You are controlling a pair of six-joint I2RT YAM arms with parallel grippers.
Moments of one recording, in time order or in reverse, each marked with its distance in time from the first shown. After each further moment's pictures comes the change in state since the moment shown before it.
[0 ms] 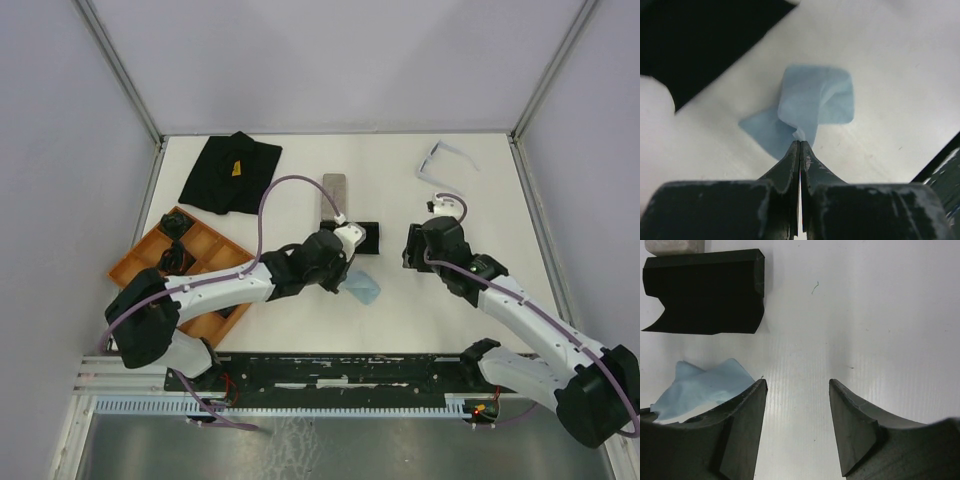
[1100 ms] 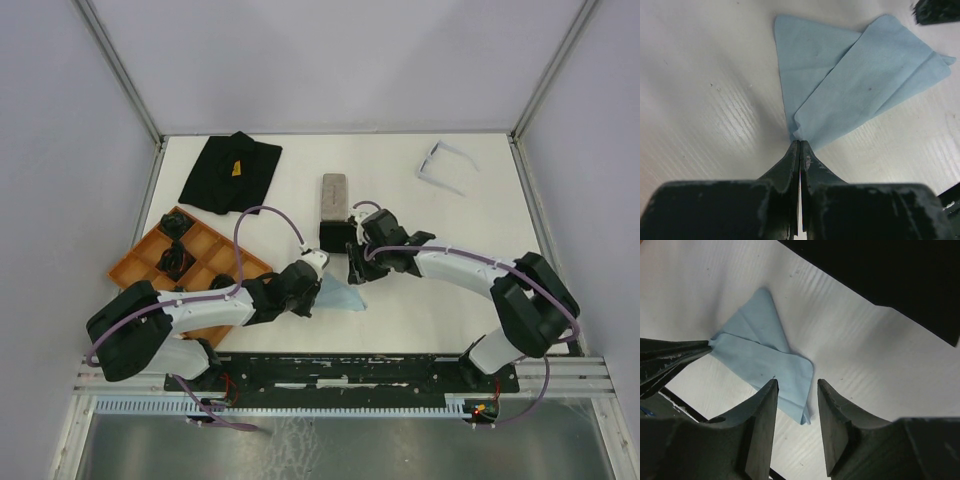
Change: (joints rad) left arm 0.011 -0.121 -0.393 0.080 -0.117 -0.189; right arm 0.150 0.509 0.163 0.122 -0.480 -0.119
